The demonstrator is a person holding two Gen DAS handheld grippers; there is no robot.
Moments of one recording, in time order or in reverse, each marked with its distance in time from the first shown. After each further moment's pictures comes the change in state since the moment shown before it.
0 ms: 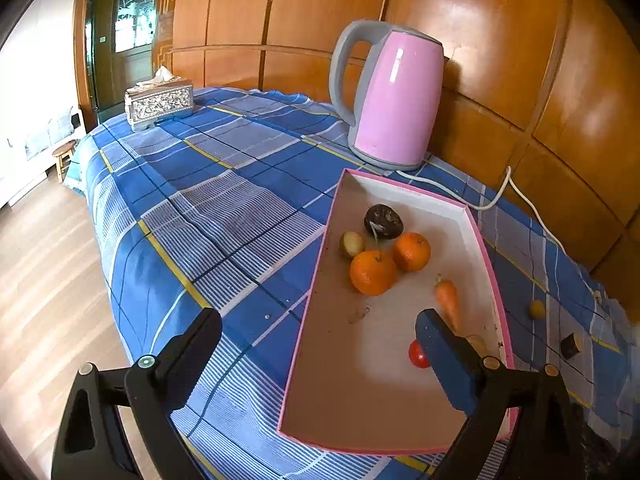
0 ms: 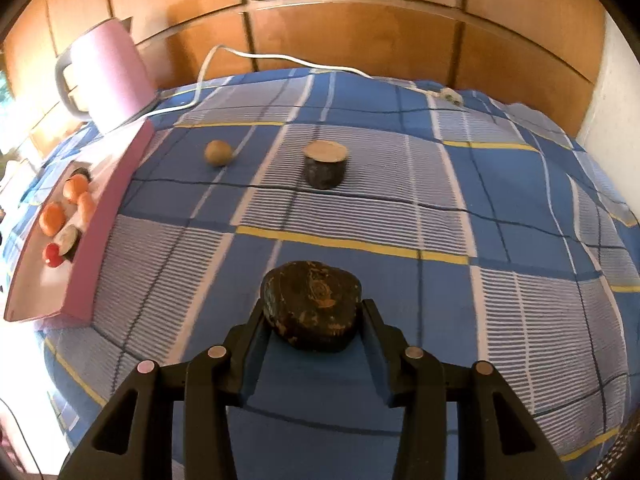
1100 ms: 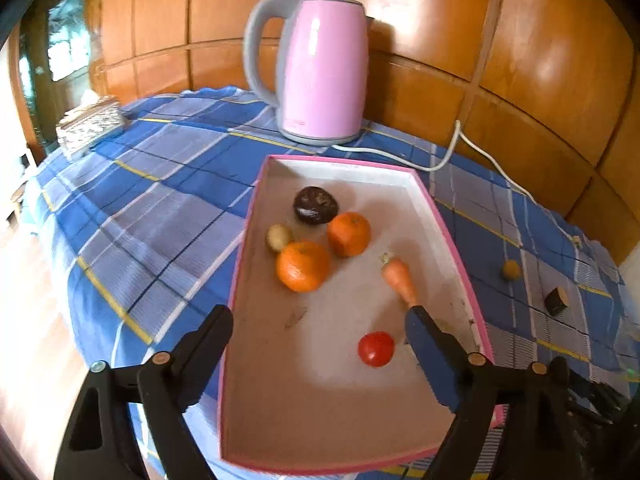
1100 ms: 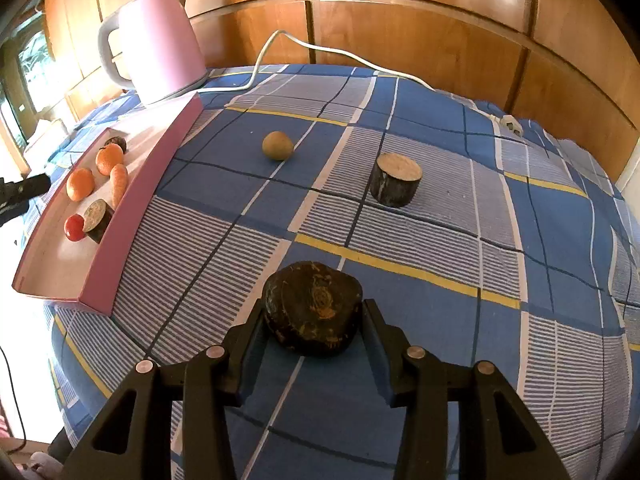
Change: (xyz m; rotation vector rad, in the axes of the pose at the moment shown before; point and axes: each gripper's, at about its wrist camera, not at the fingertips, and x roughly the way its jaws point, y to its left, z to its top) left arm 0.021 -0.041 0.003 0.187 0.067 -0.108; right arm 0.016 0.025 0.008 -0.140 0.017 0.082
